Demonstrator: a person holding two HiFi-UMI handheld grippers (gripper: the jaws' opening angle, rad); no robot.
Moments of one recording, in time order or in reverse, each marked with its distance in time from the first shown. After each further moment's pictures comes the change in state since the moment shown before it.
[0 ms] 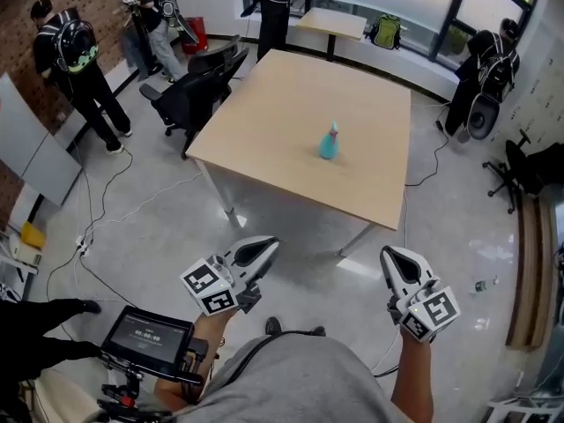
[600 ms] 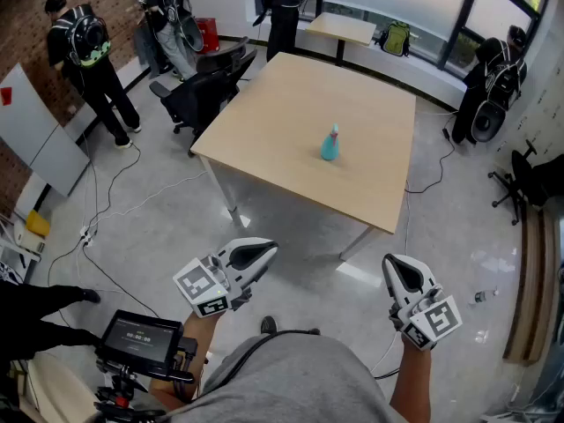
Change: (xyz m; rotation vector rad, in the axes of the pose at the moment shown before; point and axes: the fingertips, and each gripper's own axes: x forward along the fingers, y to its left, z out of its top) left arm -0.020 0.003 0.004 0.198 0.070 -0.026; right arm 0.009 0.016 -0.007 -0.041 -0.031 0.046
